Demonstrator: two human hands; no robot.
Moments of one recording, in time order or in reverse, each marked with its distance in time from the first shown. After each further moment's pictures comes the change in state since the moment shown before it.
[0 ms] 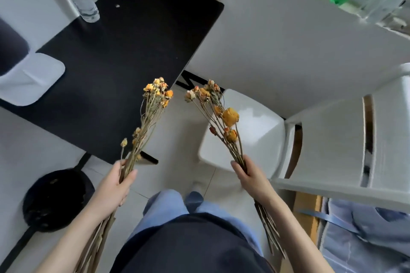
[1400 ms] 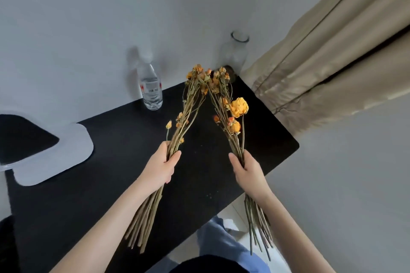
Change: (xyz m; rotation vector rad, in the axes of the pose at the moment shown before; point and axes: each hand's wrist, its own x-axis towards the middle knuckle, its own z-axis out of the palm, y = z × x) left_hand 0.345 0.211 -0.090 -0.385 0.331 -0.008; right_hand 0.431 -0.284 -0.042 -0.092 -0.226 -0.366
